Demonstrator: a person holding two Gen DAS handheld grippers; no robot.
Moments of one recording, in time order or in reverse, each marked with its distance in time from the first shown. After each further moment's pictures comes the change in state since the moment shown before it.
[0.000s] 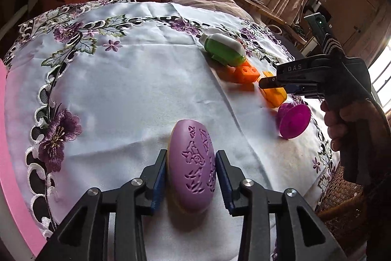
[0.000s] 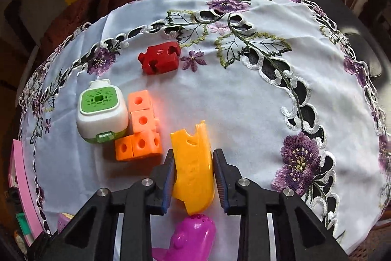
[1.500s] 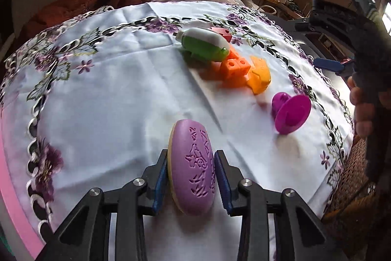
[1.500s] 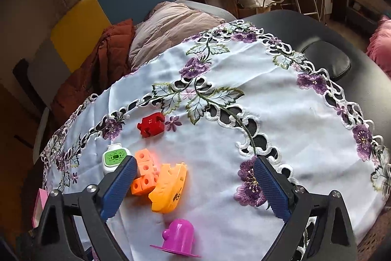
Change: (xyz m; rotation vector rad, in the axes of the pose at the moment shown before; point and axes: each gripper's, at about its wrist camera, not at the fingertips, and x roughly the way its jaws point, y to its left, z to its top) left arm 0.013 -0.029 0.011 0.141 0.048 0.070; right arm -0.069 -0.049 -0.003 0.193 -0.295 0.077
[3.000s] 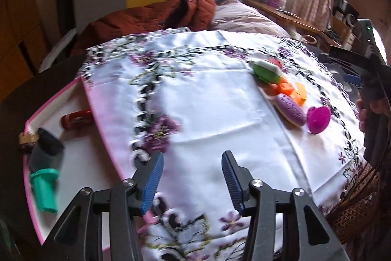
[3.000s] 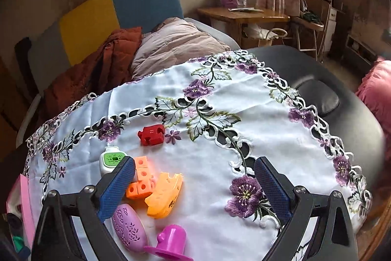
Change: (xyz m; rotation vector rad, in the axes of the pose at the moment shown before) left arm -0.090 0.041 -0.039 -0.120 -0.129 0.234; right arm -0.021 0.022 -0.004 -0.143 -0.123 -0.100
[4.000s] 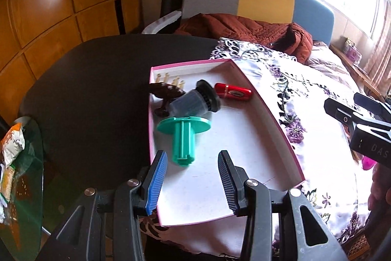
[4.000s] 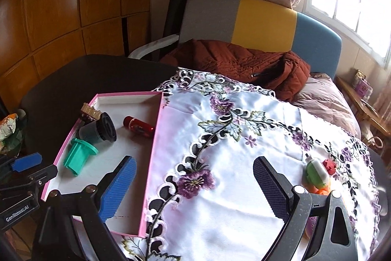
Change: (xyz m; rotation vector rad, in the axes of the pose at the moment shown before) left arm -0.089 0.163 -0.085 -0.404 -0.078 0.324; right arm -0.100 0.278 -0.148 -0.731 -0.100 0.416
